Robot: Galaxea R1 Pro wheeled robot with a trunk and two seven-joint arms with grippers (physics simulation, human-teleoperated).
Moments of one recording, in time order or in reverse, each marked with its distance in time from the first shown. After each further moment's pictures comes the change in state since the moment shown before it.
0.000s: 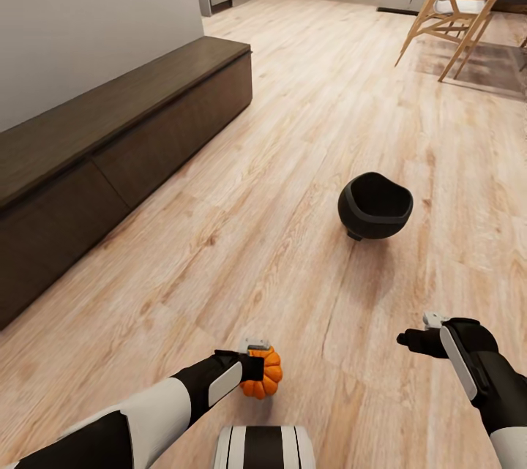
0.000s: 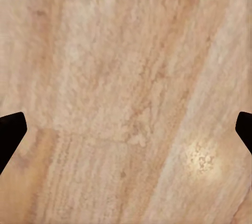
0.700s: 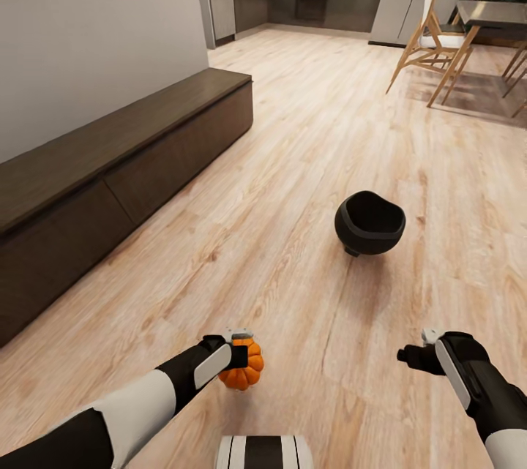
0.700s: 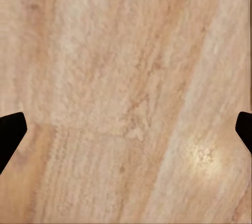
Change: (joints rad) left arm -0.001 0.085 0.164 -0.140 0.007 0.120 0.201; right arm 0.000 0.011 0.005 0.149 0.007 -0.074 -0.015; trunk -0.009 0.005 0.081
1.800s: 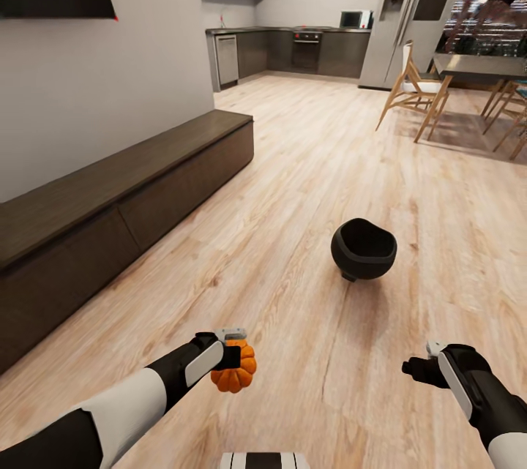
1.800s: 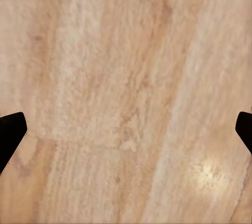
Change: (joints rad) left arm 0.000 0.046 0.006 -0.033 0.001 0.063 0.001; right arm 0.000 -0.012 -0.003 0.122 0.007 -0.080 0.002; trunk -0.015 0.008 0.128
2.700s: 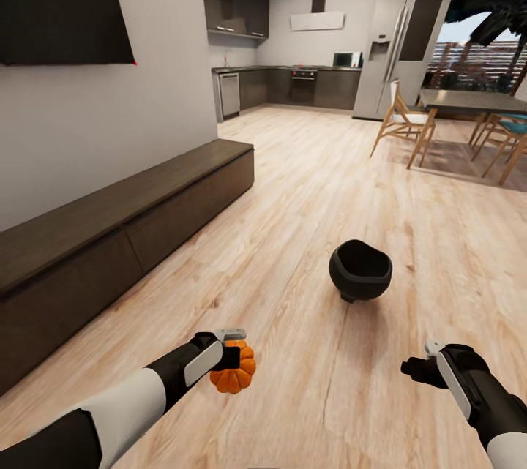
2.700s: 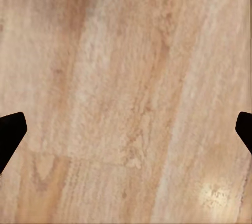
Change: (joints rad) left arm 0.000 0.003 0.000 0.001 0.002 0.007 0.000; right arm 0.000 0.003 0.007 0.000 0.002 -0.002 -0.002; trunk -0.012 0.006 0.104
